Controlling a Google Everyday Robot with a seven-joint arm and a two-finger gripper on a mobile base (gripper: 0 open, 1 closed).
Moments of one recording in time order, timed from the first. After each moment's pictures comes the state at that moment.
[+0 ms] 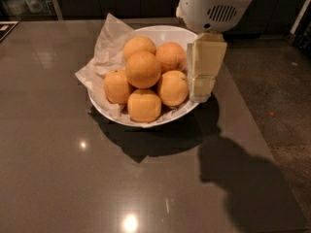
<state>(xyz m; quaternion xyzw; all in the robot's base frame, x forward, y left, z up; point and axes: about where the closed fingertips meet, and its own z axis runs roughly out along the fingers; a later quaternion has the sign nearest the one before) 0.474 -0.065 1.010 -0.72 0.67 -0.08 0.15</state>
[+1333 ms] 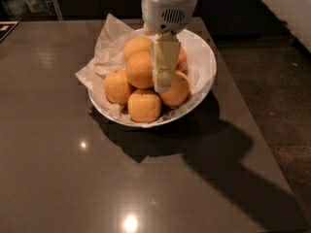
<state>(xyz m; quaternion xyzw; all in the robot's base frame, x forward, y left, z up) 0.522 -0.002 0.973 -0.76 0.64 -0.01 0.13</state>
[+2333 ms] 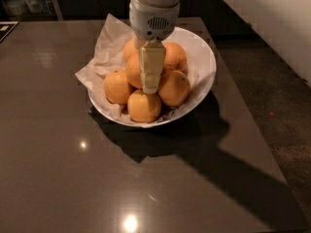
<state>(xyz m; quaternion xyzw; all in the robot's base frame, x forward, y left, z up) 0.535 0.021 0.948 -0.77 0.64 0.01 0.10</state>
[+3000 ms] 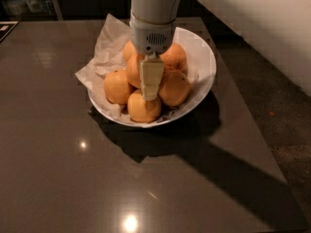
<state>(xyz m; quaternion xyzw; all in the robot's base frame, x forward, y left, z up) 0.530 0.020 0.917 -0.77 0.64 0.02 0.07</state>
